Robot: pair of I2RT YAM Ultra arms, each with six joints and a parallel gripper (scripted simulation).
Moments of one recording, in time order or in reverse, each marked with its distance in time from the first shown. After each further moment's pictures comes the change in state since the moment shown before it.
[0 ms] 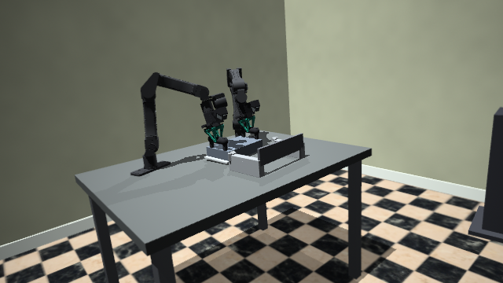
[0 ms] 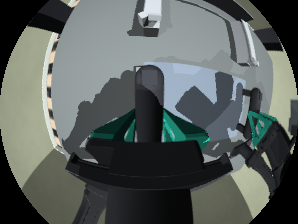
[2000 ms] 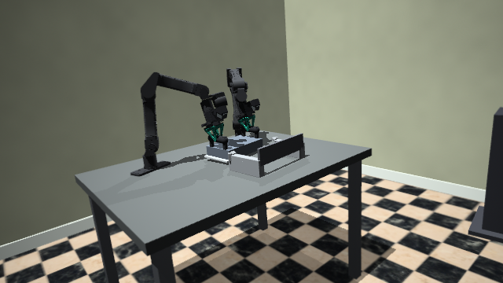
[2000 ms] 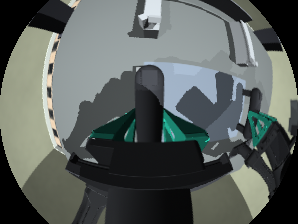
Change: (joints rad) left arm 0.001 0.000 0.020 -0.017 -0.002 0.001; right arm -0.002 0.000 0.021 -0.021 0.002 -0.002
